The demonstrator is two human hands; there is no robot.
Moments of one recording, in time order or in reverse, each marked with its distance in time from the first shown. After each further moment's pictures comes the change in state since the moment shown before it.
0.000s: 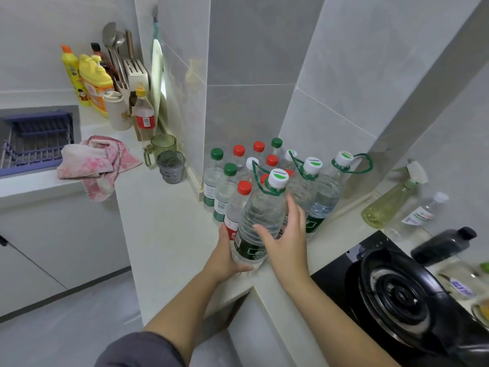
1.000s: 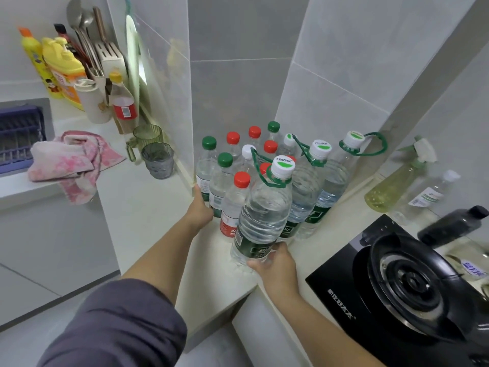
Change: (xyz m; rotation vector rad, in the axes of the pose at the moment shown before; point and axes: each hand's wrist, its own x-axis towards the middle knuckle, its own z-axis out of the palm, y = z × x) left_hand 0.100 -0.002 -0.077 0.022 0.141 -0.243; right_hand -0.030 0.096 0.059 -0.169 -0.108 0.507
